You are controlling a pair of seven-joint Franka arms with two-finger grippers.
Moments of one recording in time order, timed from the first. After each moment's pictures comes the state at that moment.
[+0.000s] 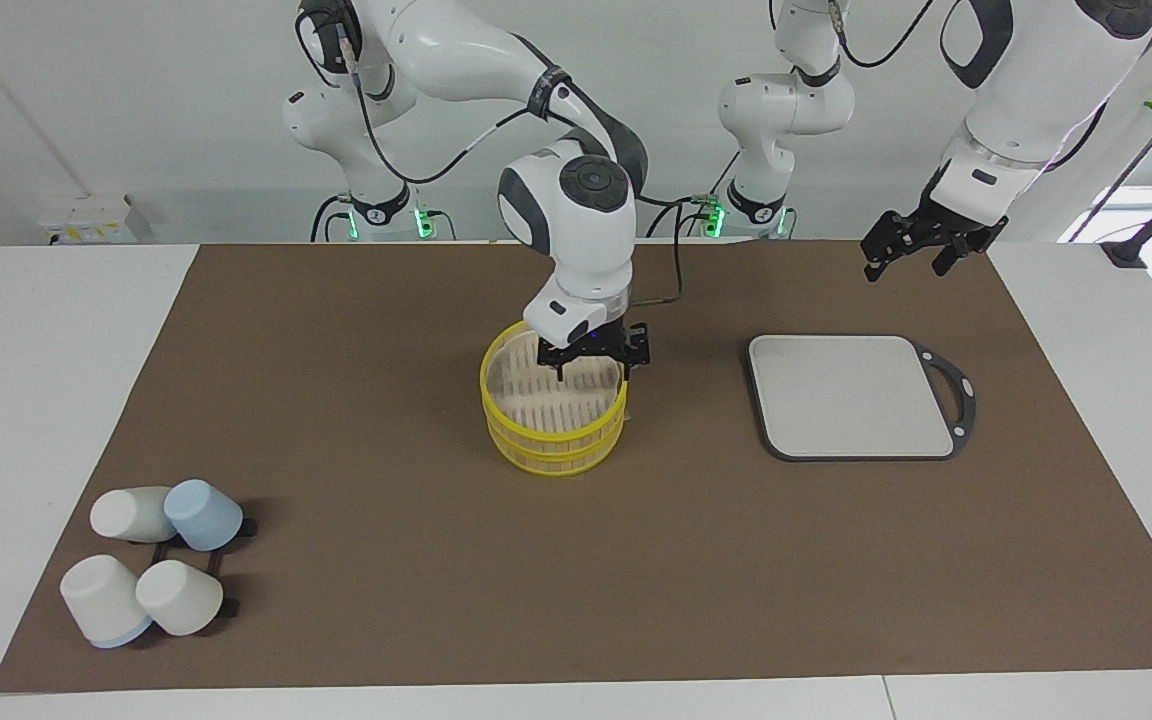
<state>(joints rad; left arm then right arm) -0.07 -0.03 -0.02 -1.64 -0.02 1.56 -0.11 0.66 0.48 -0.09 -1.39 0.05 1.89 0.62</state>
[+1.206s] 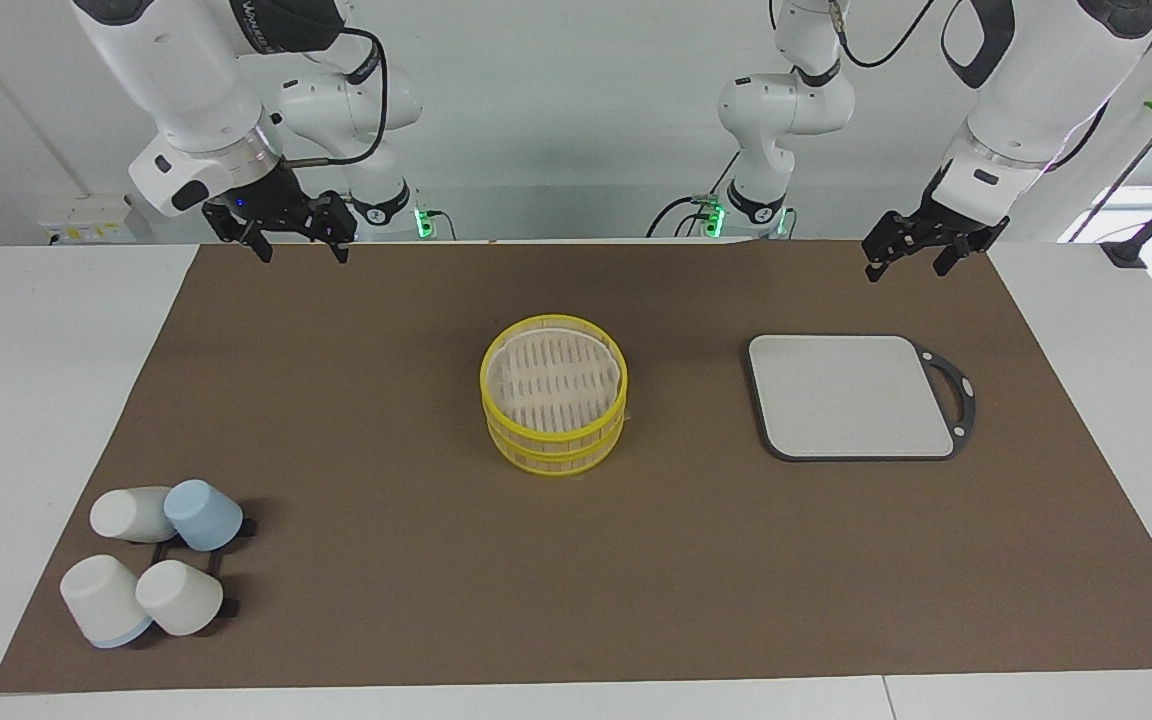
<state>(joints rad) -0.07 -0.03 -0.01 -1.64 -0.02 1.56 -0.11 0.17 0.01 -0.08 -1.55 0.04 1.41 0.15</state>
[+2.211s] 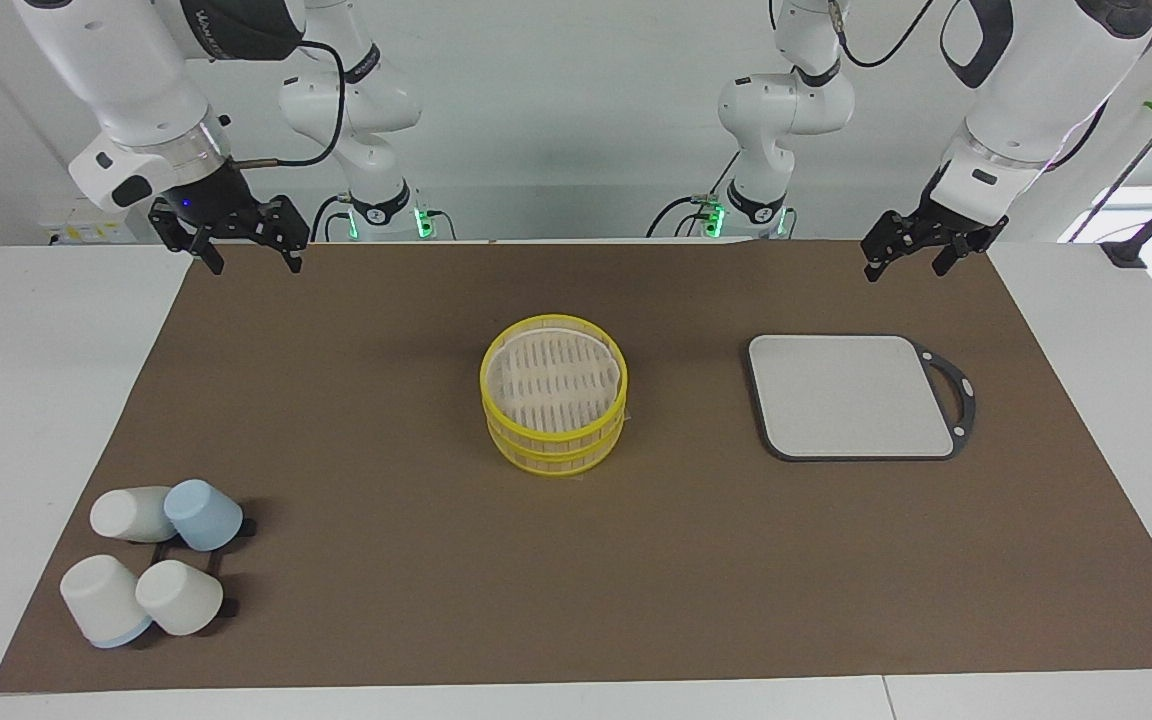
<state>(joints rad) -0.07 -0.03 -0.02 -1.64 -0.02 1.56 -0.11 0.08 -0.03 -0.07 -1.61 -0.01 1.52 0.03</state>
